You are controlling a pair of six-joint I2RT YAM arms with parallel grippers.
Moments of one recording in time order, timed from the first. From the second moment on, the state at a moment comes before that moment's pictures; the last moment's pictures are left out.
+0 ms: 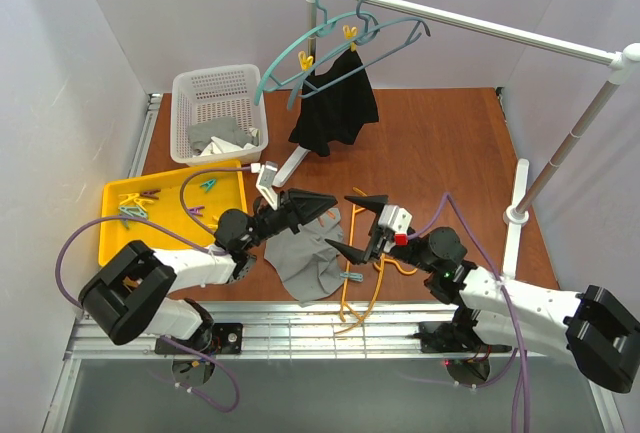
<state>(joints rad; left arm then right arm) -0.72 1.35 0.38 1.35 0.43 -0.90 0.94 0.94 0.29 0.91 -0.28 -0.13</state>
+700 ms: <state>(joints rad) -0.80 1.27 0.41 1.30 0.20 -0.72 1.08 1.10 0.40 0.87 -0.02 -0.23</state>
